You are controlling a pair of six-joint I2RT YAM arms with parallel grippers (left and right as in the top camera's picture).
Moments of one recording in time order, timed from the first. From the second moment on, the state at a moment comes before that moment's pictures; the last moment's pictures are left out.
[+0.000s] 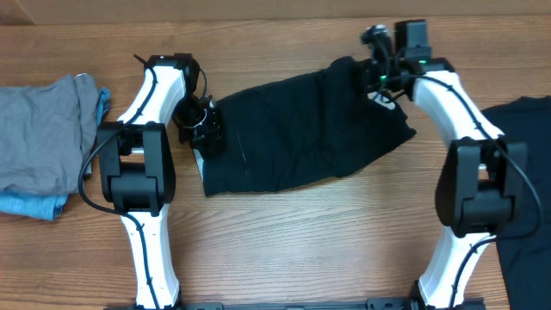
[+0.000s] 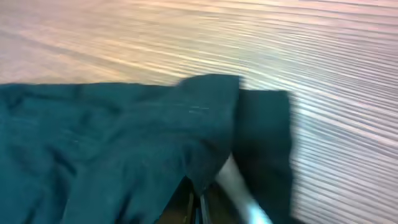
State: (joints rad) left arm -0.05 2.35 1.85 -1.30 0.34 -0.21; right arm 0.03 2.10 1.63 -0.48 -0.37 -0.14
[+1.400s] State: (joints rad) left arm -0.05 2.34 1.85 -1.28 0.35 -0.21; right arm -0.16 2.15 1.64 -0.88 -0.49 -0.54
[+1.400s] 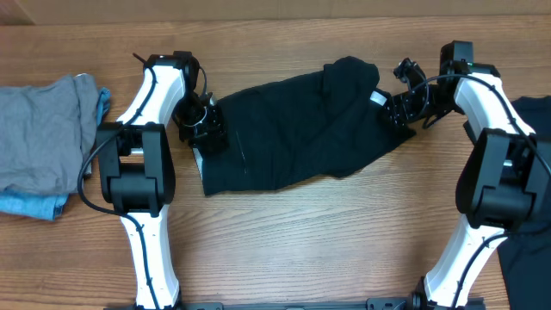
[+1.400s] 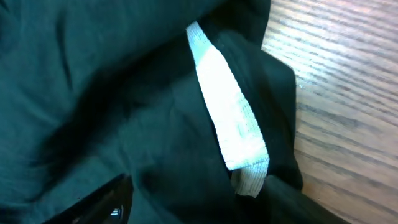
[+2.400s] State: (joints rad) left arm -0.06 2.35 2.17 -1.47 0.23 -0.21; right arm -0.31 2.16 1.78 -1.20 -0.17 -0.02
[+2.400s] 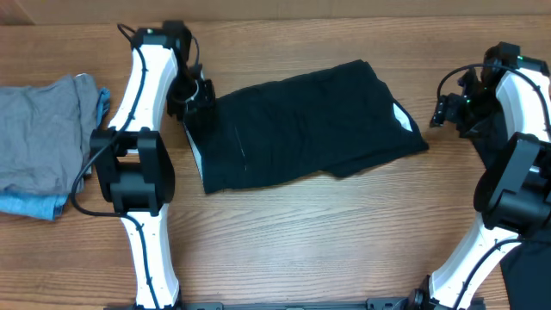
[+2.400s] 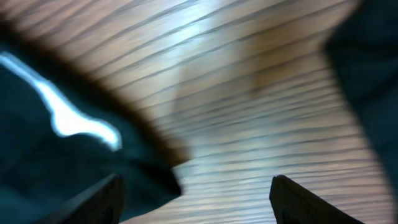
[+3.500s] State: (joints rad) left arm -0.10 2.28 1.73 -1.23 0.22 -0.26; right arm 0.04 2.40 1.86 -0.57 -0.38 -0.03
